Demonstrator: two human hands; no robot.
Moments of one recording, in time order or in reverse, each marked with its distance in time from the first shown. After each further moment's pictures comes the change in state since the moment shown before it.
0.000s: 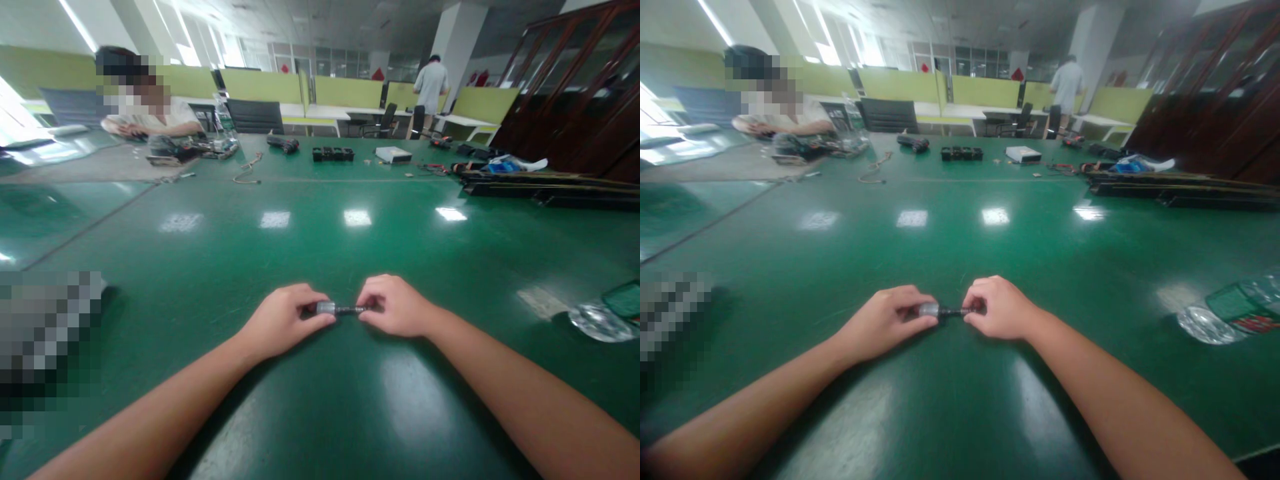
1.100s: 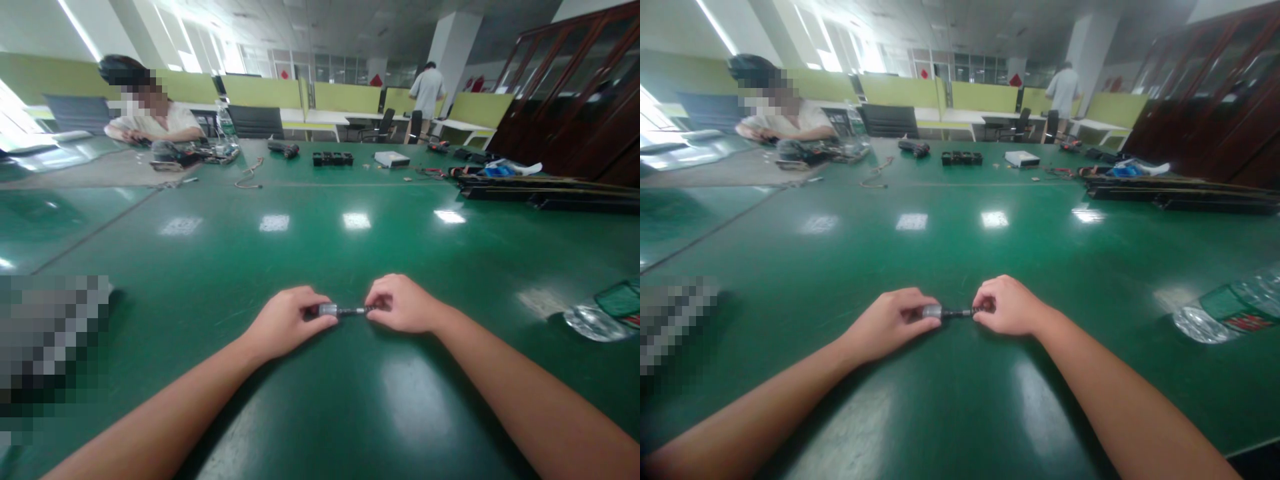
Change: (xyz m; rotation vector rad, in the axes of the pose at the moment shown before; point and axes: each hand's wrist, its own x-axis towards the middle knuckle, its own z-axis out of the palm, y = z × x) left_hand -0.001 0.002 -0.003 0.004 -0.036 -0.034; right_hand -0.004 0.001 -0.013 -0.048 -0.044 0.061
